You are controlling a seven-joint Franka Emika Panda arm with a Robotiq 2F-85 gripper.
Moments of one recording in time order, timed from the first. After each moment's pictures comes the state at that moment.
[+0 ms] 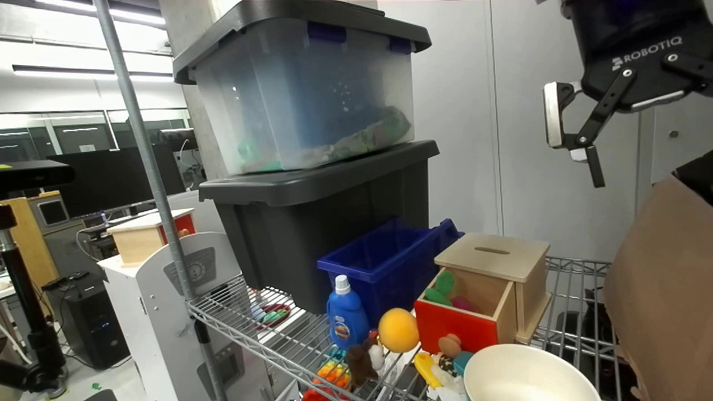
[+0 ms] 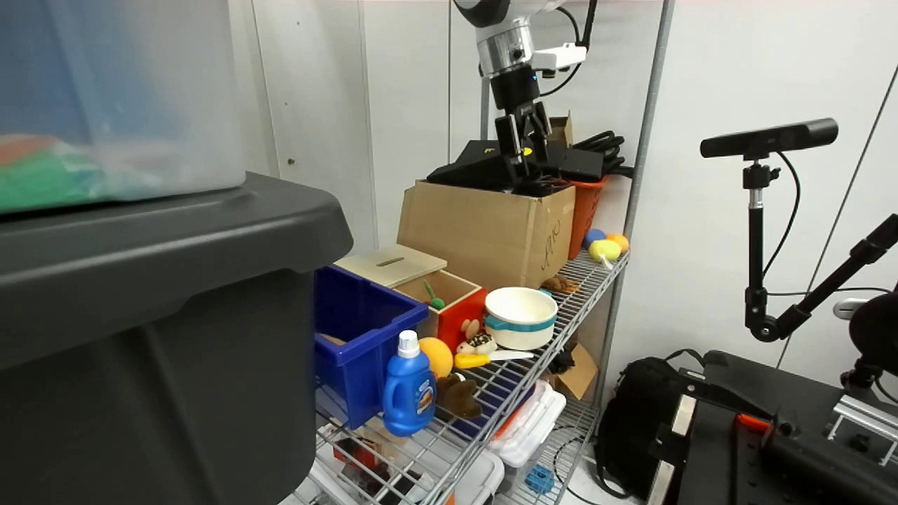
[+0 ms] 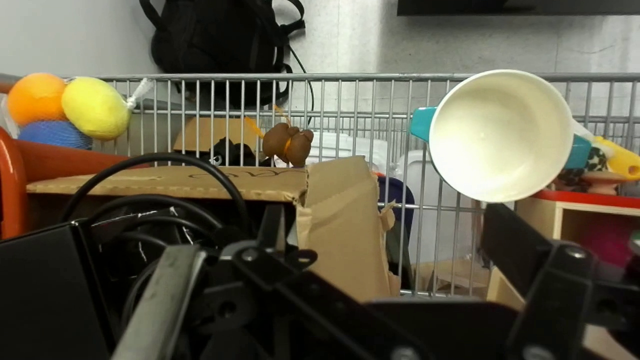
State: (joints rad) arm -0.21 0.83 -0.15 -1.04 -0.18 1.70 -0.35
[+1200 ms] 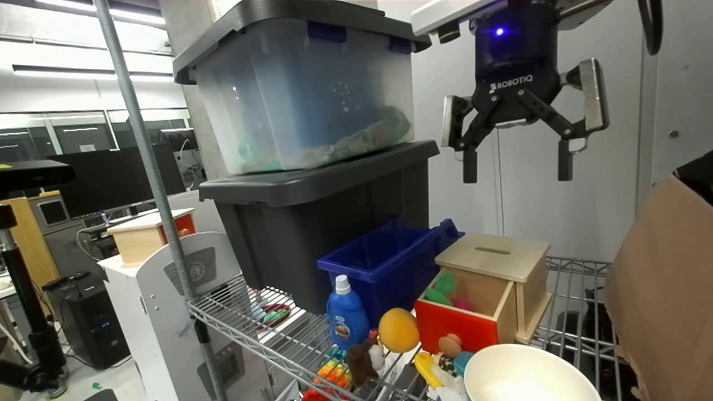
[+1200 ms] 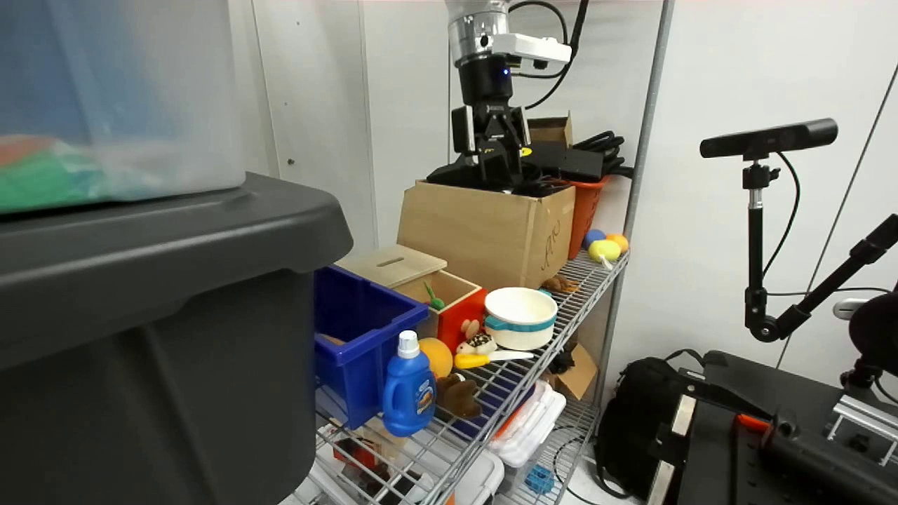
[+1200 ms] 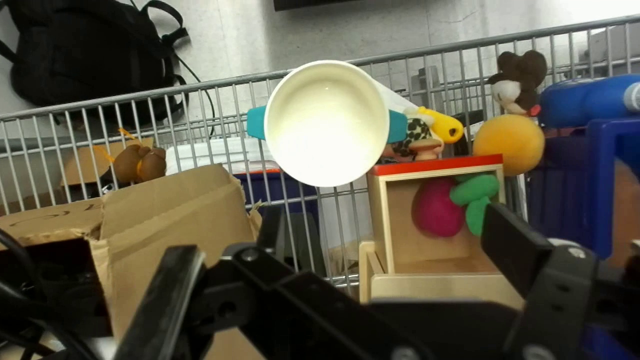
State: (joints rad) arm -0.17 0.71 -0.07 -1.21 -0.03 1.71 -0.14
